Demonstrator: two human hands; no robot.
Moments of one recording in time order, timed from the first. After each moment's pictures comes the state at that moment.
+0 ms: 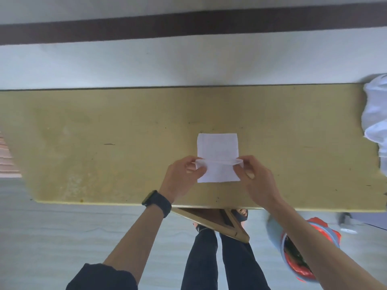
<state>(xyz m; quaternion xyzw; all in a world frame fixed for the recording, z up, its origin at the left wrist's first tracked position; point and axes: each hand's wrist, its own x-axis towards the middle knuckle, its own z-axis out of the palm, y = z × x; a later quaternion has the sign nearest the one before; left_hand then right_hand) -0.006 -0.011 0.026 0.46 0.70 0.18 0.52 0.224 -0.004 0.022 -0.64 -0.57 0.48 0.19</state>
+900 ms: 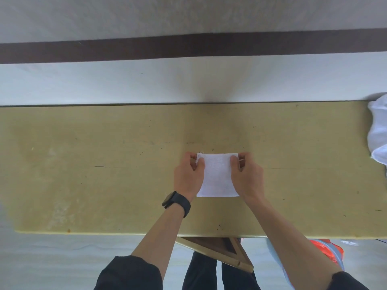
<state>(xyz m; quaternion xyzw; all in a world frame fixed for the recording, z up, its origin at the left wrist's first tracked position) 0.022 0.055 -0.017 0.37 0.78 0.25 0.44 0.182 0.069 -0.022 -0.77 -0.49 0.38 0.16</state>
